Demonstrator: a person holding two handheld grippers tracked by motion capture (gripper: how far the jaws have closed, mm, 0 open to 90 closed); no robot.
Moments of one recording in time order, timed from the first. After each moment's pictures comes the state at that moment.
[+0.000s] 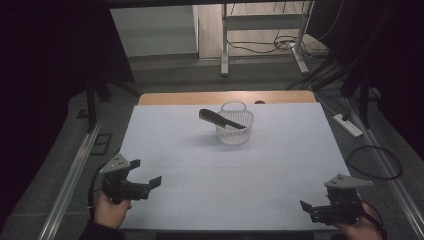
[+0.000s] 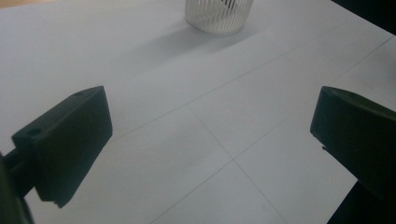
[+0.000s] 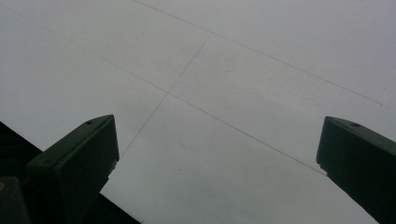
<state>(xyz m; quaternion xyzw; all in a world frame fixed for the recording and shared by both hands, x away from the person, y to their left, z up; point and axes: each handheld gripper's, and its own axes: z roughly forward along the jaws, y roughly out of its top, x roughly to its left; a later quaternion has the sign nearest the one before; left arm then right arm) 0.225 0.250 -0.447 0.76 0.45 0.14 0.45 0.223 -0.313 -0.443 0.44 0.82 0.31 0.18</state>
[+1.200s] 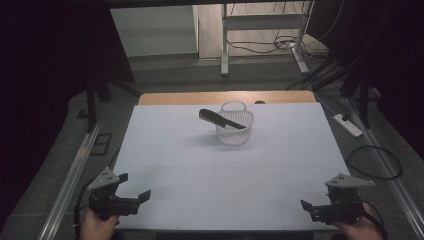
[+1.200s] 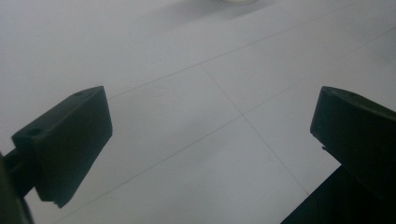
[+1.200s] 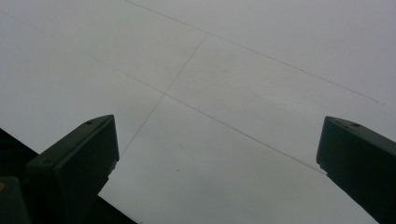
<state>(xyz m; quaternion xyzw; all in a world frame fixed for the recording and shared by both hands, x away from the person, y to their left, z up) 0.190 0.267 -0.457 0.77 0.47 0.14 0.41 0.223 -0.314 -0.443 0.45 0.82 0.31 0.18</state>
